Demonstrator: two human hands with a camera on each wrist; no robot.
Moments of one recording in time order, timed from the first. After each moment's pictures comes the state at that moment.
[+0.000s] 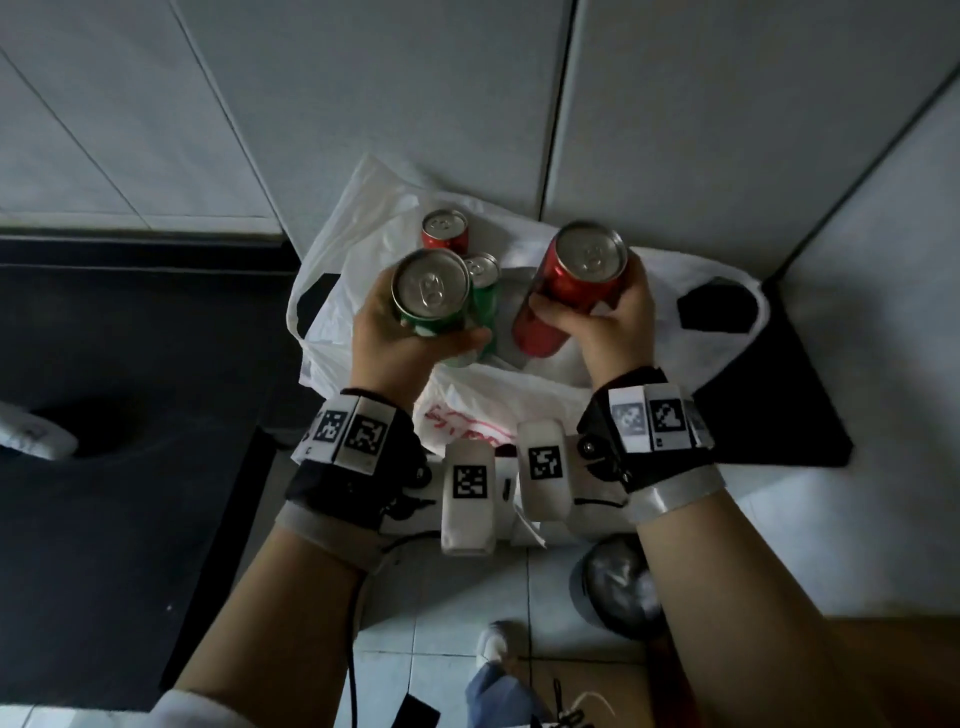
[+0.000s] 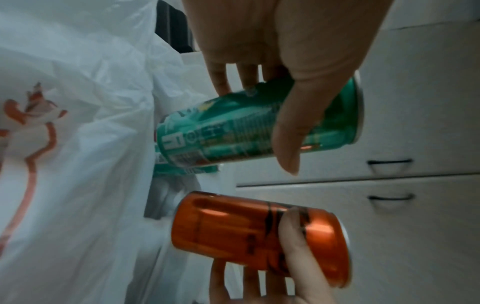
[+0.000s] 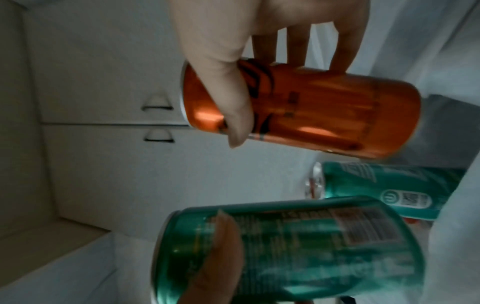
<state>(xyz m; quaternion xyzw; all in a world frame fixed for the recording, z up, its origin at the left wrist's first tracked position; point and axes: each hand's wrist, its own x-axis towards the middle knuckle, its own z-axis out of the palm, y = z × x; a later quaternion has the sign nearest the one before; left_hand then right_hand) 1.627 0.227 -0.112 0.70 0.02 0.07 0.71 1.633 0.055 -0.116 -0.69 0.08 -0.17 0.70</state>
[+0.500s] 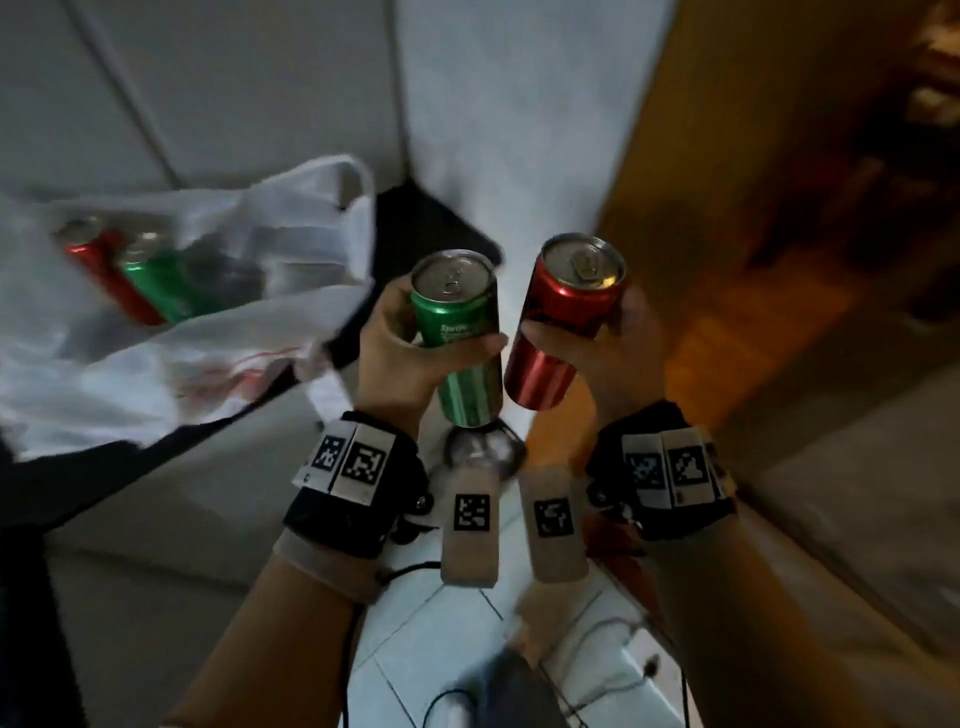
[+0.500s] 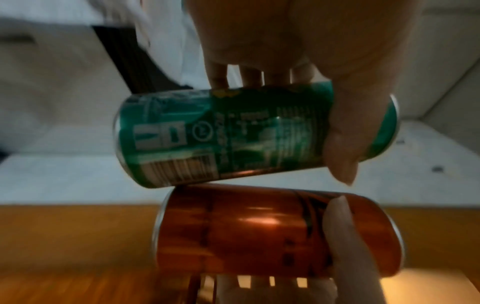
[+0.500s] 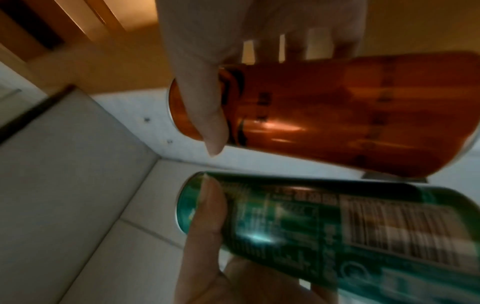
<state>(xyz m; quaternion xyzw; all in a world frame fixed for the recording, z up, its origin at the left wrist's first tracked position) 1.407 0.117 -0.105 0.61 -0.27 -0.22 0.71 1.284 0.008 -0.094 -0.65 0.28 -0.38 0.60</state>
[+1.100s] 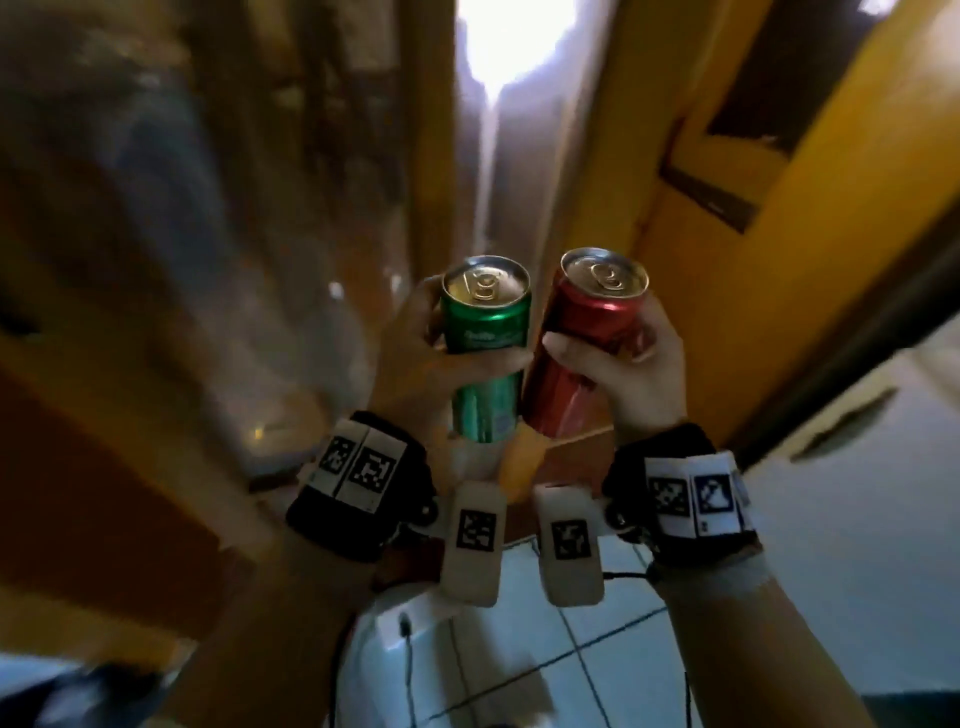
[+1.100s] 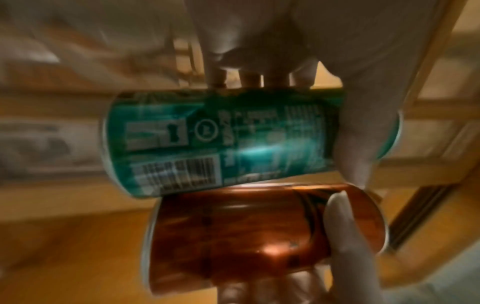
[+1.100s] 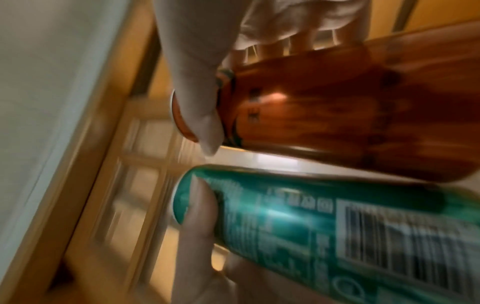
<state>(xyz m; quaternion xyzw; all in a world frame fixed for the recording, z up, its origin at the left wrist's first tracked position) 0.838 -0.018 -0.063 0.28 -0.59 -0.61 0.45 0.695 0.060 -0.055 -0.42 0.56 -0.68 0.21</state>
